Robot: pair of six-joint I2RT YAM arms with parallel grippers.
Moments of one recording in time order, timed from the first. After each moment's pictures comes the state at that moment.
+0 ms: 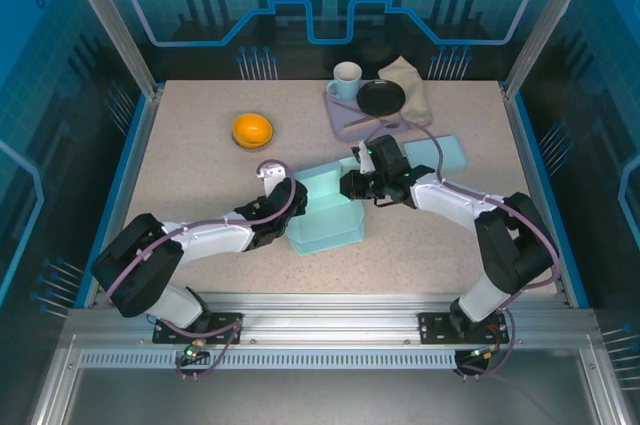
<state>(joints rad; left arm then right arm) -0.71 1.49 0.67 0.05 -0.52 -0.77 0.54 1.62 0.97 -0.20 -0.34 0.52</state>
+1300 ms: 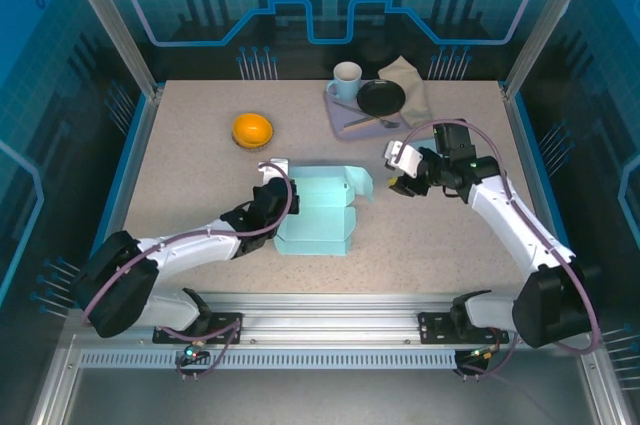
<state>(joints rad) -0.71 1.35 0.62 0.15 -0.55 -0.42 0.23 1.29 1.03 -0.62 -0.42 -0.92</state>
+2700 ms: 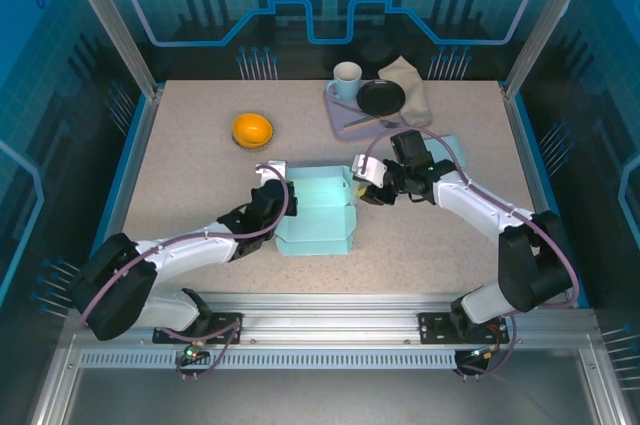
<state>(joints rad) -0.70 1.33 0.58 0.18 -0.52 -0.43 0.42 1.49 0.98 -0.41 -0.39 -0.78</state>
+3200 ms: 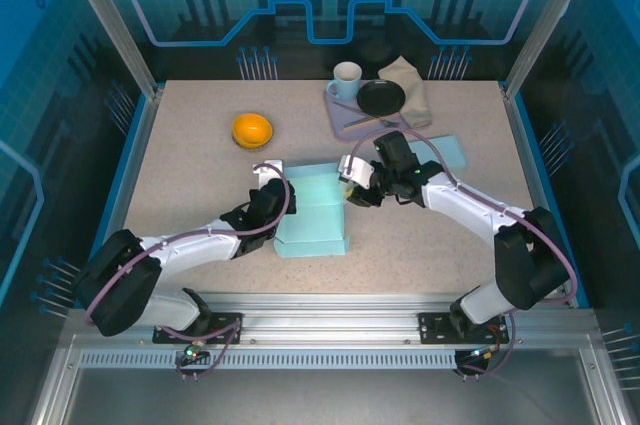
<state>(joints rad) -0.70 1.36 0.60 0.14 -0.58 -0.50 0.52 1.51 1.00 -0.37 -0.32 -0.65</state>
